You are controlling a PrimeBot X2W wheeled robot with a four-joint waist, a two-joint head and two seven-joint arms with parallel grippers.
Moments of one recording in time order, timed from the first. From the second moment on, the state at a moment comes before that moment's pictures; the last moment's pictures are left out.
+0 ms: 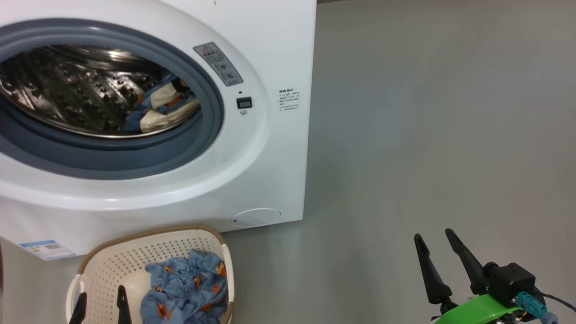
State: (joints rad) left arm 0.16 0.05 0.08 0.13 -0.15 0.05 -0.26; right arm -0.01 -0.09 0.06 0.17 0.25 0.12 -0.24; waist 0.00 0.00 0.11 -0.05
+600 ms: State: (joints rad) left arm 0.04 0.04 0.07 0.17 -0.15 0.05 -0.26; right arm -0.06 -0.09 0.06 0.17 0.25 0.12 -0.25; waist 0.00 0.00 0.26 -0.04
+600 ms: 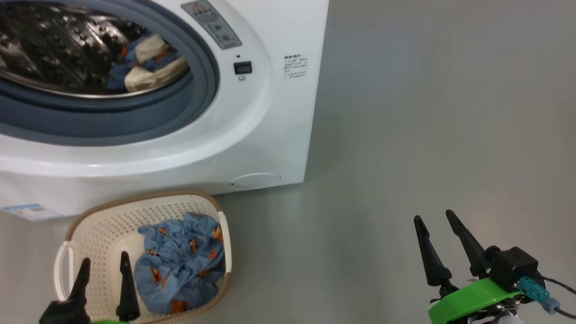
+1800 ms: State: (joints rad) left arm -0.56 0.25 -0.01 0.81 -0.04 -0.07 -0.17; right arm -0.27 -0.06 0.12 0.12 0.26 0.12 -0.25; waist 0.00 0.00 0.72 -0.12
